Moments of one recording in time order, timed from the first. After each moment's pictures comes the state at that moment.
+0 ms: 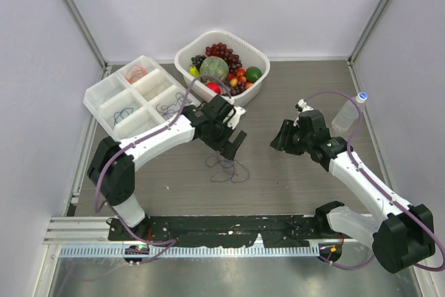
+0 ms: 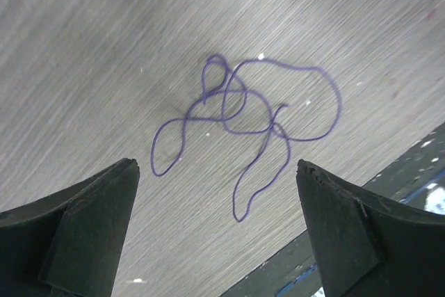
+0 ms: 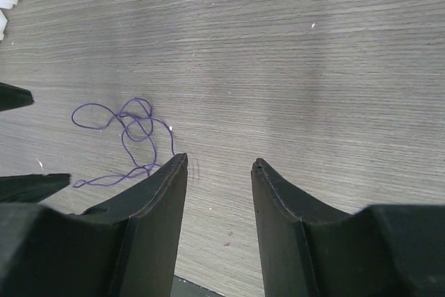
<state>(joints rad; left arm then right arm) -0.80 1.70 1.34 -0.77 0.10 -0.11 0.35 1.04 0.72 -0.44 -0.14 0.55</state>
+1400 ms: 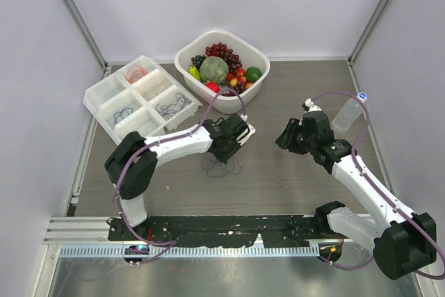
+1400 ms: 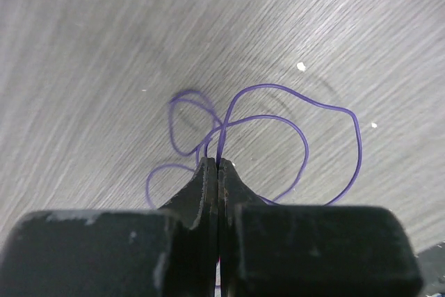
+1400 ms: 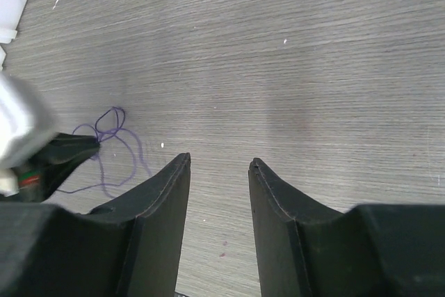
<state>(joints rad) -0.91 1.84 1.27 -0.65 -0.10 -0.02 0.33 0.99 0.71 -0.45 -0.06 0.58</state>
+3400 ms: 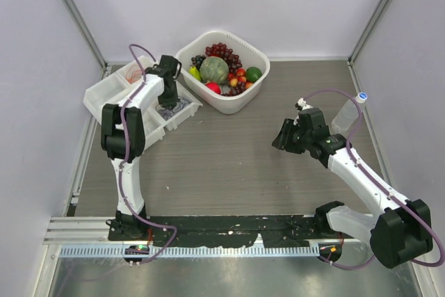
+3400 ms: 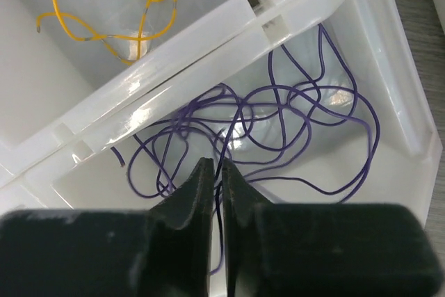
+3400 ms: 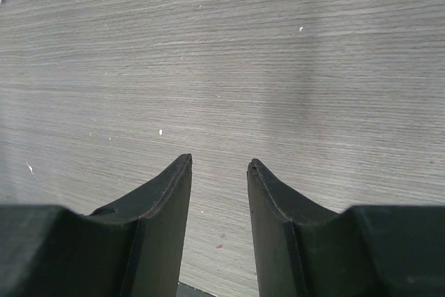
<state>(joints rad) -0.21 2.10 1.75 -0.79 -0.21 -0.35 0.33 1.08 0.74 -0.46 -0.13 0.53</state>
